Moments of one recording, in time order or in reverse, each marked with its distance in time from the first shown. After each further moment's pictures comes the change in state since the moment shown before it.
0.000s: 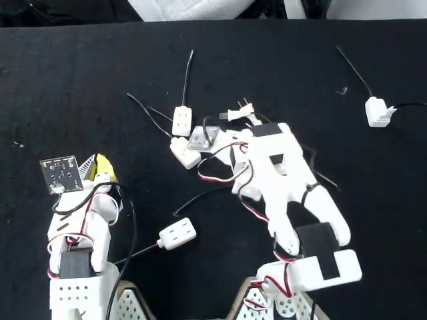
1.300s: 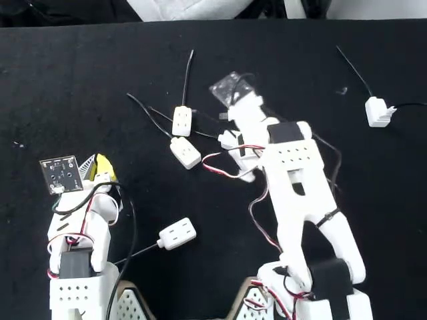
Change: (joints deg) left arm 0.0 0.0 0.0 0.0 0.0; right arm 1.6 -15.8 -2.9 -1.4 -35.9
